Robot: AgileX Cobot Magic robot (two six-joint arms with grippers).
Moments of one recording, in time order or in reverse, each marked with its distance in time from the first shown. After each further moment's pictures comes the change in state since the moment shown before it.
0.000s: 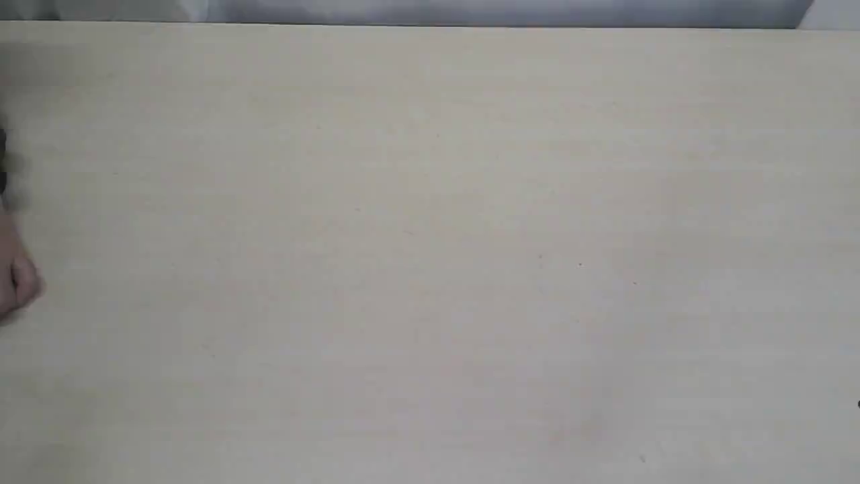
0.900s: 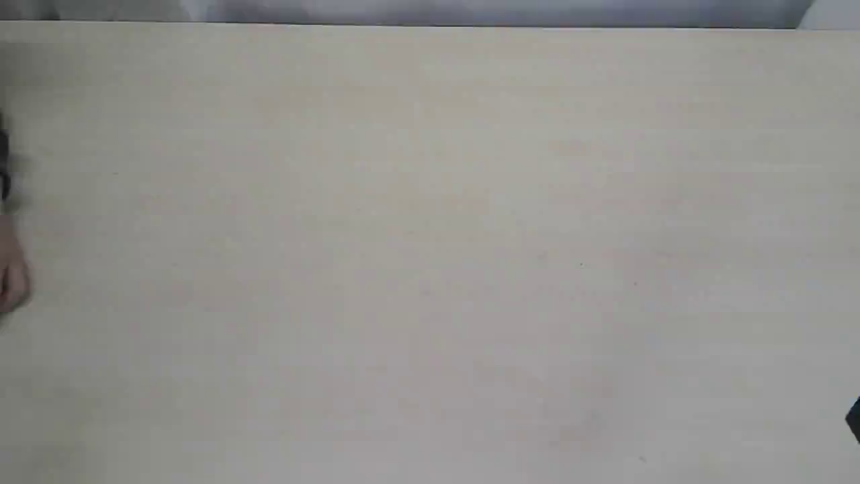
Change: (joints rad) left arm 0.000 0.000 0.000 0.000 0.000 0.000; right arm -0.003 0.000 0.000 0.122 0.000 -0.219
